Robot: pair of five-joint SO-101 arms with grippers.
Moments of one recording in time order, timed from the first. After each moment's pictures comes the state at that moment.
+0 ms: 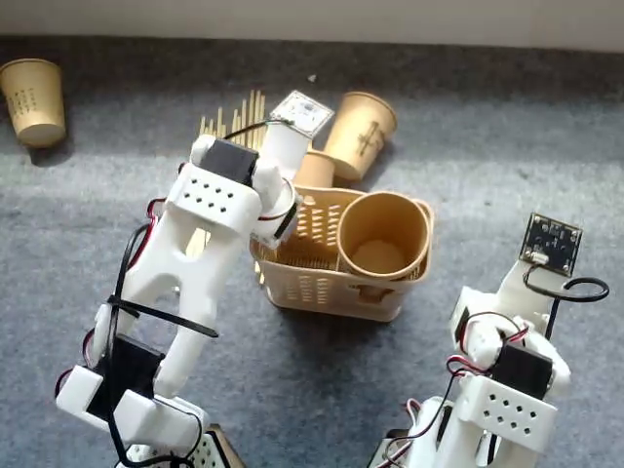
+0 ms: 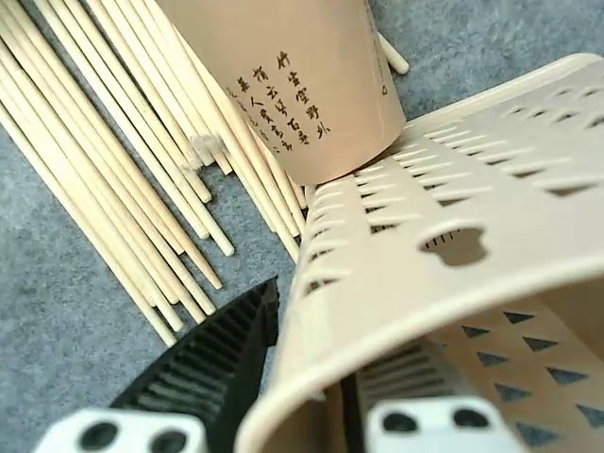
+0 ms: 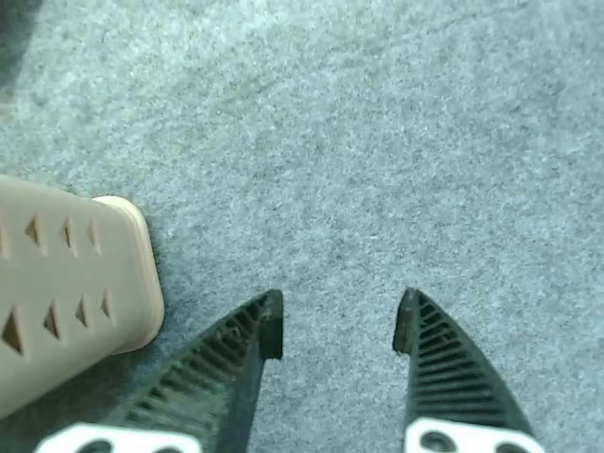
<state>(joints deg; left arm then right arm) 16.3 1.5 0.6 87.1 -3.9 18.7 -68.7 61.0 71.5 4.2</state>
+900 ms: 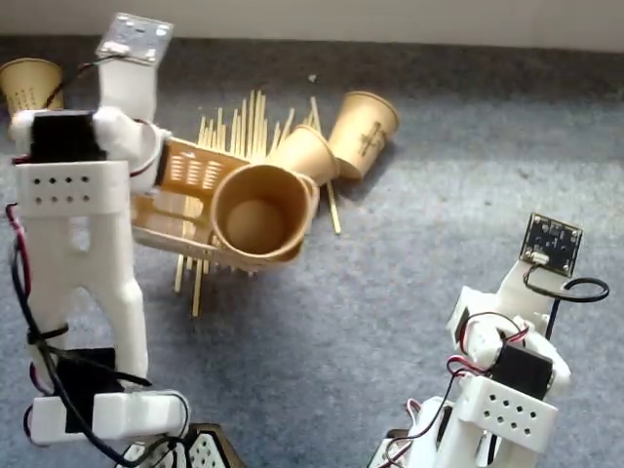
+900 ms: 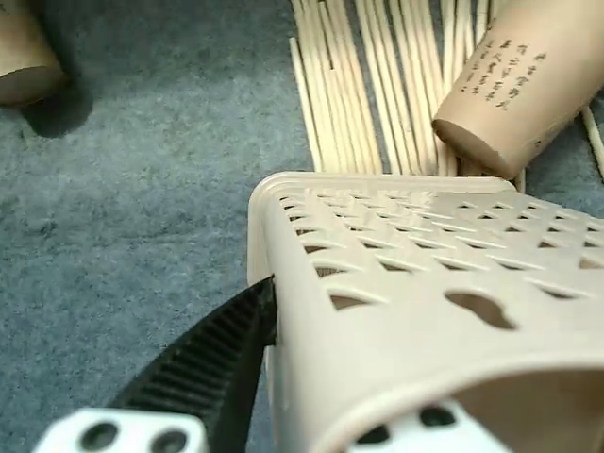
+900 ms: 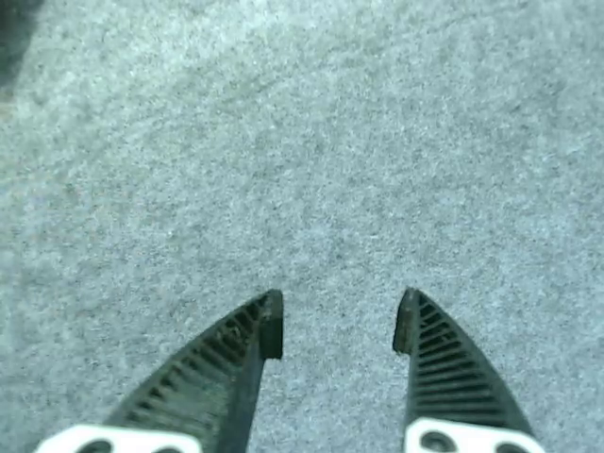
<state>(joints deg) -14.3 -6.6 -21.7 100.5 -5.9 18.7 -68.7 61.0 71.5 4.2</state>
